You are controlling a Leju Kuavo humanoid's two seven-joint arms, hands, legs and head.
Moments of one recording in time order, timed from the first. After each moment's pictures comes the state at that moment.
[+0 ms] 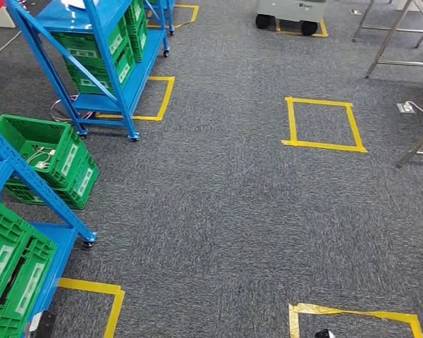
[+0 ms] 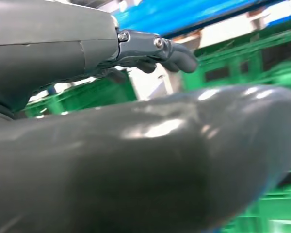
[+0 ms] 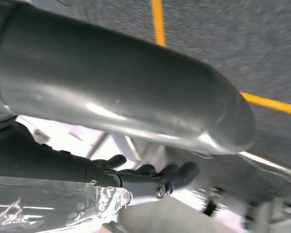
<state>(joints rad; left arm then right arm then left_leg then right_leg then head) 0.12 -0.33 0.86 -1.08 -1.47 0.71 0.01 0.14 0.24 -0.63 -0.71 1.57 -0.70 0.37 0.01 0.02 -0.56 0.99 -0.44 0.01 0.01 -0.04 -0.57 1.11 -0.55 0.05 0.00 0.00</state>
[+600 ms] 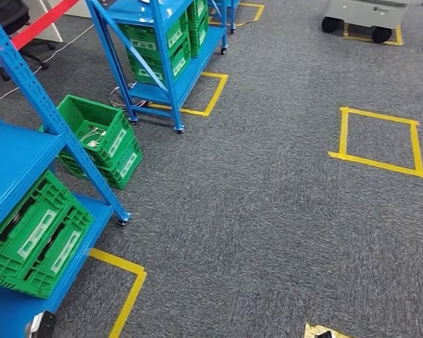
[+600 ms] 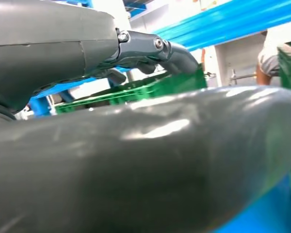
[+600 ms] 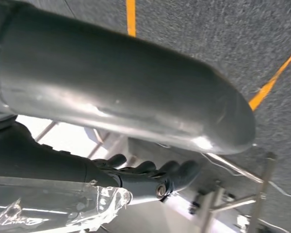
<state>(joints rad) 0.12 -0.33 0.87 -1.08 -1.47 0.71 0.00 0.14 0.24 -0.64 -0.71 1.57 -0.70 0.37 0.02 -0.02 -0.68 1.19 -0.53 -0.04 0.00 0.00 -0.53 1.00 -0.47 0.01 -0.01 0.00</state>
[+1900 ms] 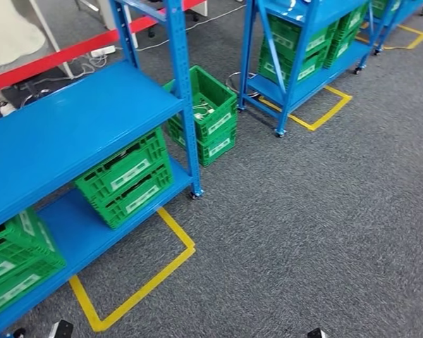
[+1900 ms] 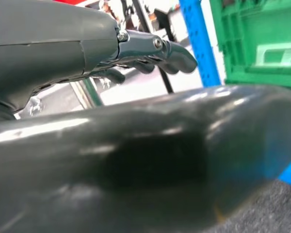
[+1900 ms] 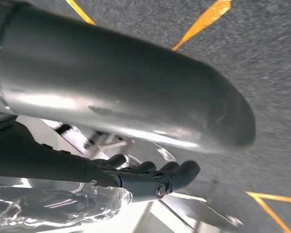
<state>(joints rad) 0.07 -0.33 0.93 -0.88 -1.48 0.70 -0.03 0.12 0.25 -0.62 -0.66 1.57 -0.70 0.34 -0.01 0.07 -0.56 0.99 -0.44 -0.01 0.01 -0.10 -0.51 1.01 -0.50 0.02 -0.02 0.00</state>
